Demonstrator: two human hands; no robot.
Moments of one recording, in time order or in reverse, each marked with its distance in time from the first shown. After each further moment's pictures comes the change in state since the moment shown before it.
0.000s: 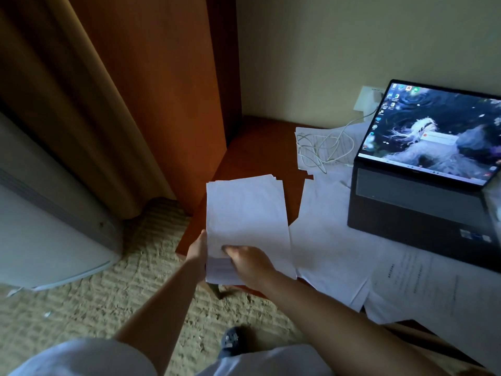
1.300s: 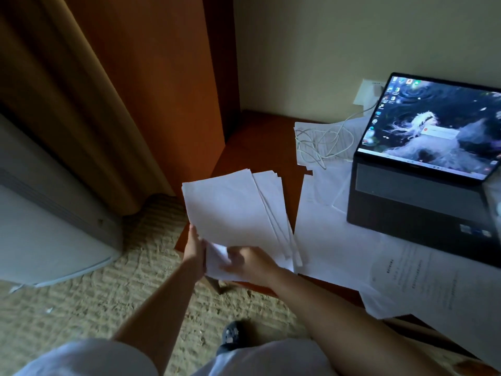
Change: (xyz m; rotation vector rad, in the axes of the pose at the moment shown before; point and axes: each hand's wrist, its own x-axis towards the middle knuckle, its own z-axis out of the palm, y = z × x) left_hand -0.003 -0.002 -0.001 -0.199 -0.109 0.064; right_hand -0.011 0.006 -0.003 0.529 -0.097 0.165
